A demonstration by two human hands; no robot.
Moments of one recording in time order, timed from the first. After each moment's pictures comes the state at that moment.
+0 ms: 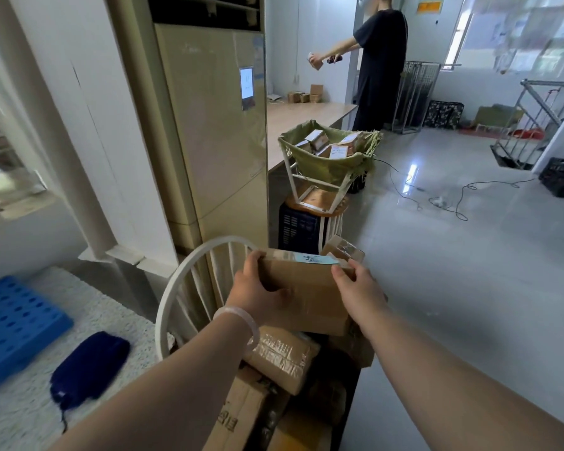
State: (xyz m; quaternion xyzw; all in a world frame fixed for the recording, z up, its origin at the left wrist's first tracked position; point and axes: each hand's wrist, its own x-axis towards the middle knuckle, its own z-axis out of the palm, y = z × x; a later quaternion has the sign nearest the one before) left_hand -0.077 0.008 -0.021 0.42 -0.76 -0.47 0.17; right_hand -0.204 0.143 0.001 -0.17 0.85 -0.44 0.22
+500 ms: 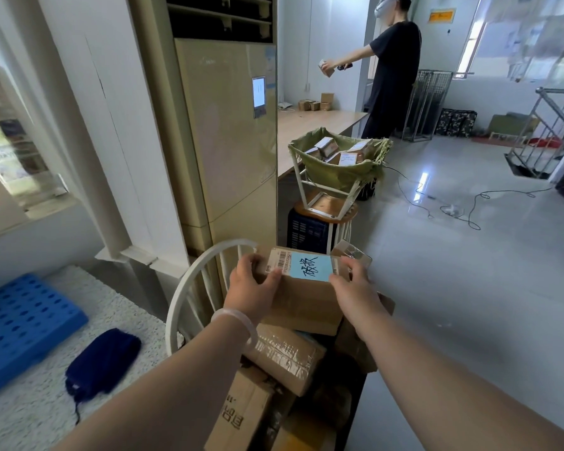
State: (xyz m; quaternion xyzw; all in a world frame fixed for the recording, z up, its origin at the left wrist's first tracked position) left_hand -0.067 0.005 -0.024 0.43 -0.70 -0.49 0.27; right_hand -0.198 0.132 -0.009 -0.18 0.82 -0.49 0.25
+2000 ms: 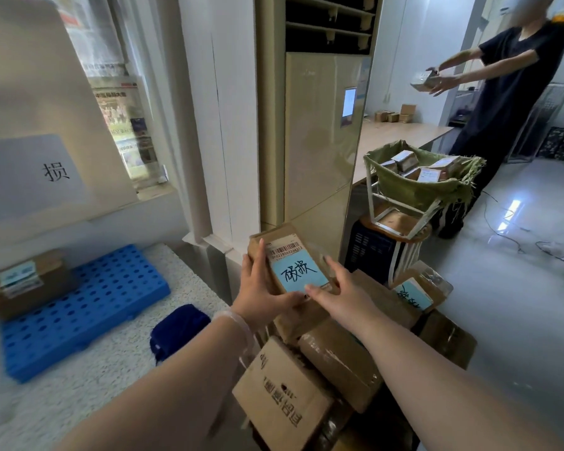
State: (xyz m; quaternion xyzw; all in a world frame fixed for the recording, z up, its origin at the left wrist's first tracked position) left_hand 0.035 -0.031 -0.009 0.40 -0.73 -0.48 0.28; right_hand -0.115 0.065 0.005 -0.40 0.76 -0.37 0.35
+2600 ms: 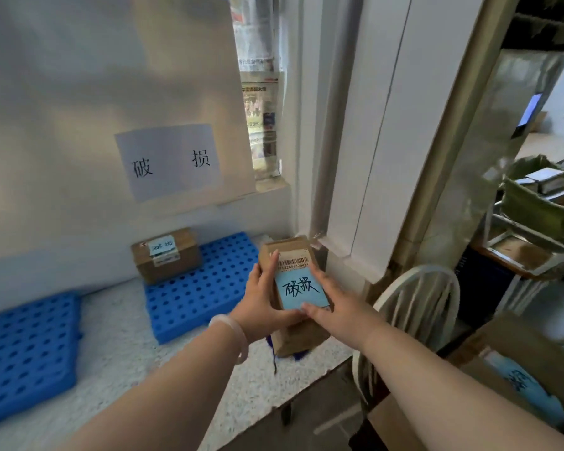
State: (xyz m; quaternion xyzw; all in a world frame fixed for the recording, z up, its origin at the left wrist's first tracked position) left_hand 0.291 -0.142 -0.024 0.48 -0.74 -0.40 0.24; right_hand 0.107 -0.081 -0.003 -0.64 0.68 -0.22 0.30
